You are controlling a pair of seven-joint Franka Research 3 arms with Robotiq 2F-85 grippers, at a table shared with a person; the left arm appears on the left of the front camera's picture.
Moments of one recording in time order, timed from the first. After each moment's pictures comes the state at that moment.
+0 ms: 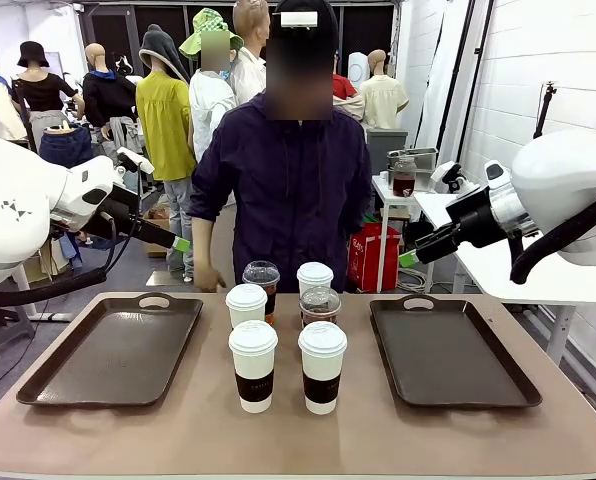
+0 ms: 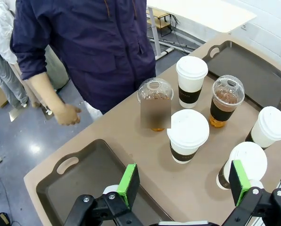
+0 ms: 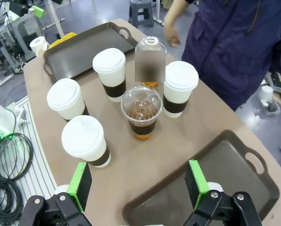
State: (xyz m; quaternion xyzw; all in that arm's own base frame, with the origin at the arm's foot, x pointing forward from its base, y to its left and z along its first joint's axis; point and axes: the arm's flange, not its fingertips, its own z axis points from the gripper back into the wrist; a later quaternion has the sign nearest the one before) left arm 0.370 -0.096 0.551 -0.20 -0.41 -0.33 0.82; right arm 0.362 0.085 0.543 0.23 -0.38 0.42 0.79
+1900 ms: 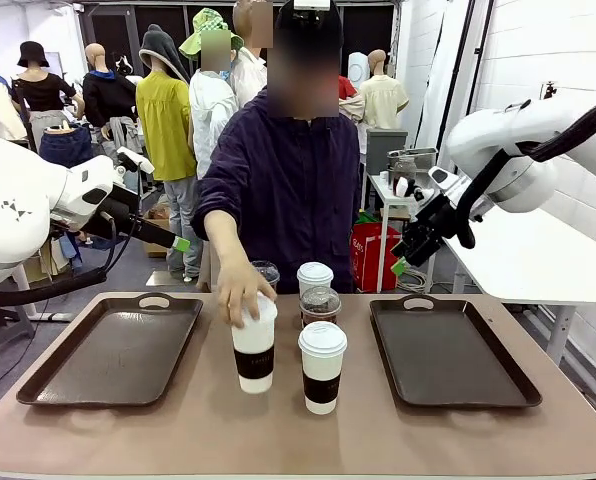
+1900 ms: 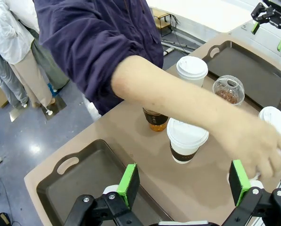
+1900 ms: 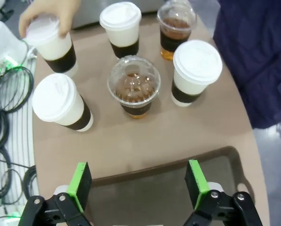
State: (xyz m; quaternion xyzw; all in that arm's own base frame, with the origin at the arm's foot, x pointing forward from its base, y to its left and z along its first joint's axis) left arm 0.370 -0.096 0.552 -0.20 -0.42 -0.33 0.82; right arm 0.498 0.100 0.507 0.23 -0.25 0.59 0.73
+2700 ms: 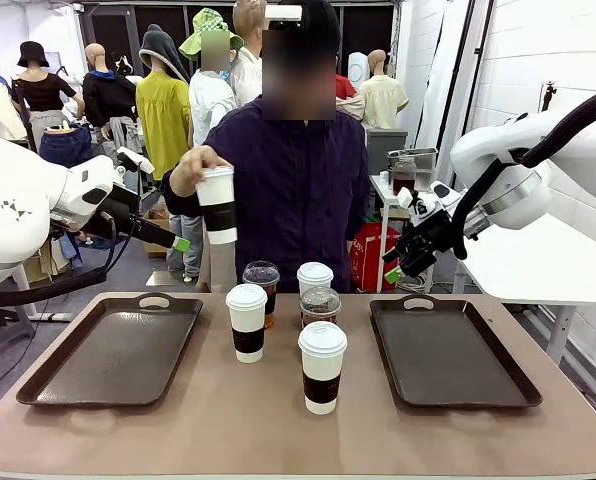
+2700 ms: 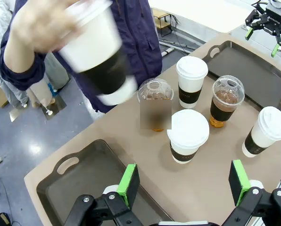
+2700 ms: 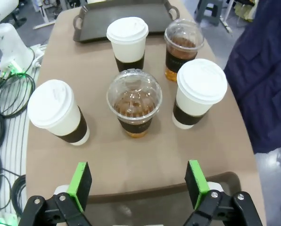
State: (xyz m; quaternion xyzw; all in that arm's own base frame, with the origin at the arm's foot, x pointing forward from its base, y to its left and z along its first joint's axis) left arm 0.370 -0.096 0.552 -0.20 -0.42 -0.33 0.82; right arm 0.510 0.098 0.474 0.28 -0.30 0.60 0.68
